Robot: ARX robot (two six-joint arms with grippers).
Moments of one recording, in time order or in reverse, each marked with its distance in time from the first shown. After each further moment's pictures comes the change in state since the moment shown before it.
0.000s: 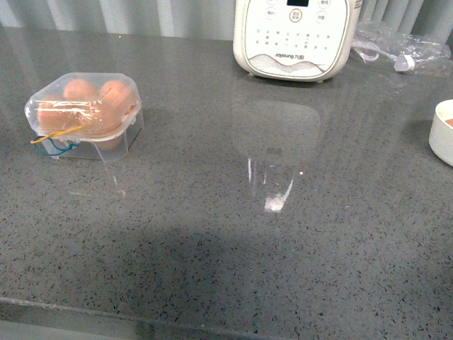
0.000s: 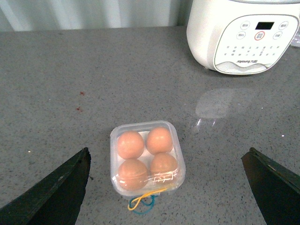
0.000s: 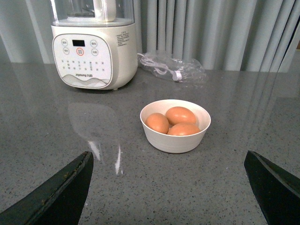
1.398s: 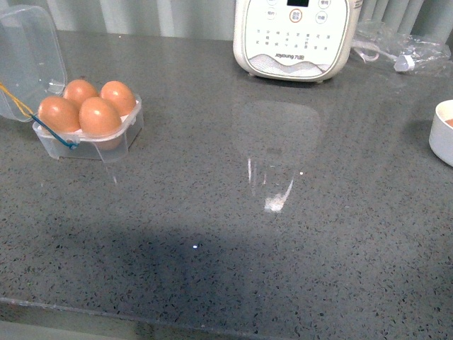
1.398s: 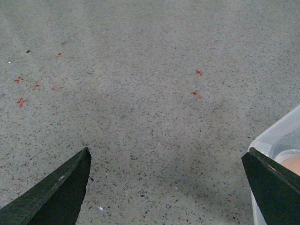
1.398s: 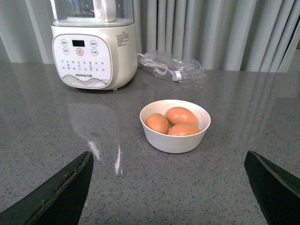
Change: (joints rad) left arm 0.283 0.479 0.086 0.322 -0.060 0.051; right arm 0.000 0.000 0.000 0.000 0.000 0.000
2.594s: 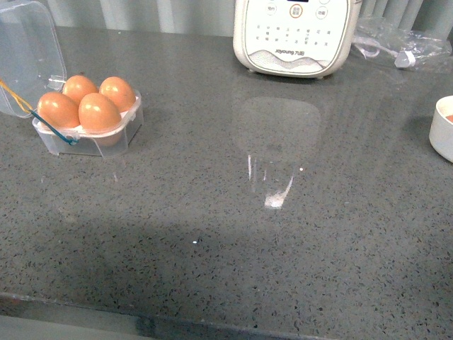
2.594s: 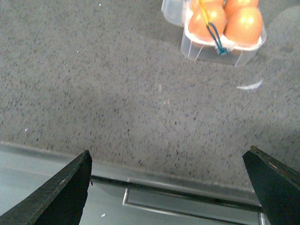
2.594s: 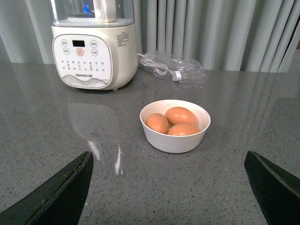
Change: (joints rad) left arm -0.205 -1.028 -0.604 -0.526 -0.145 -0.203; right arm 0.000 0.000 0.000 0.000 0.000 0.000
